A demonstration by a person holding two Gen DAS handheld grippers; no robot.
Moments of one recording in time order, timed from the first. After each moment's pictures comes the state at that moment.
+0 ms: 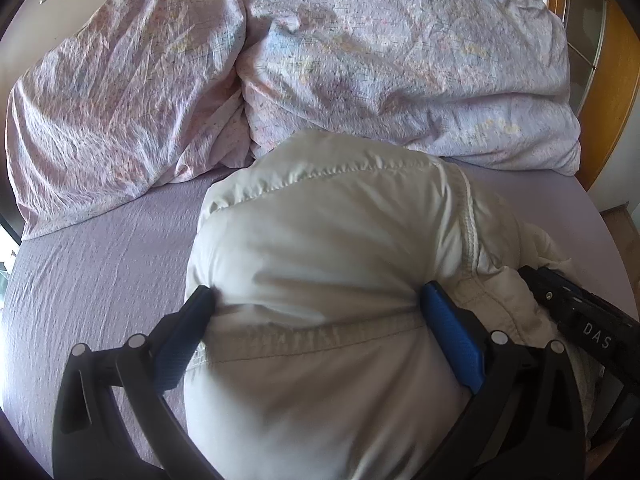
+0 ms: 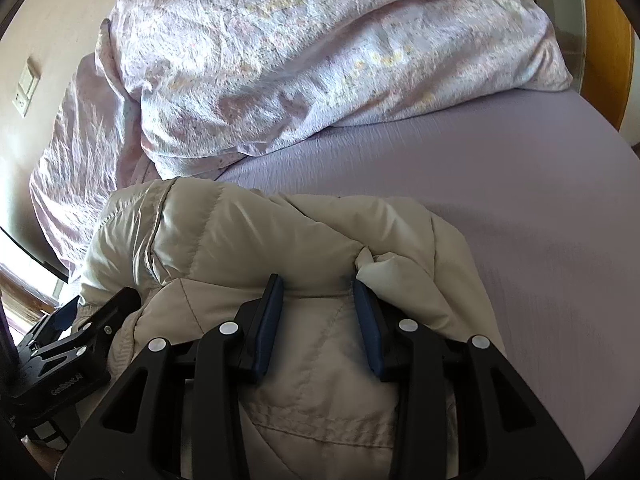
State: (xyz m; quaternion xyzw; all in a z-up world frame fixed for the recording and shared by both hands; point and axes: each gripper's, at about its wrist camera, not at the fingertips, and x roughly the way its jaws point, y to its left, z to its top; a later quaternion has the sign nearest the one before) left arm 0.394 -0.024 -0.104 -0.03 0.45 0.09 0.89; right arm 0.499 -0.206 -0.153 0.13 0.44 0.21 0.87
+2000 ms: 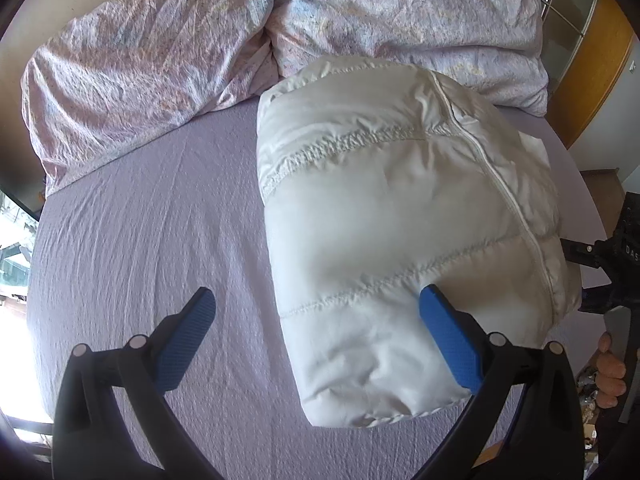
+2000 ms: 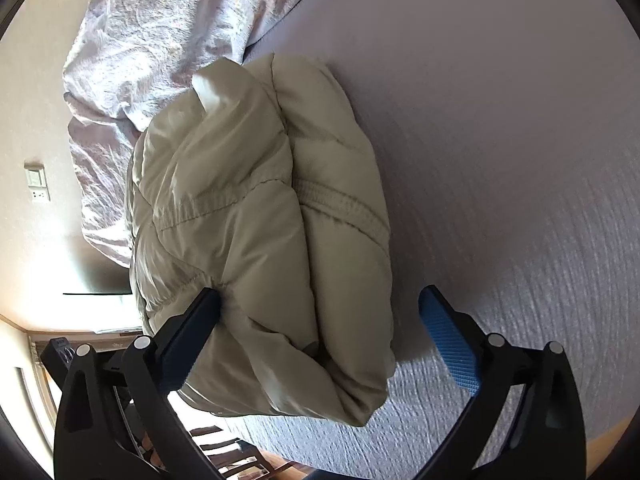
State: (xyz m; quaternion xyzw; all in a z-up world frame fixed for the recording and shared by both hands) left arm 0.285 -0.012 -0.052 -0.03 0.54 0.07 0.84; right arm 0.423 -0.304 -0.185 0.33 0.59 0.22 0.70
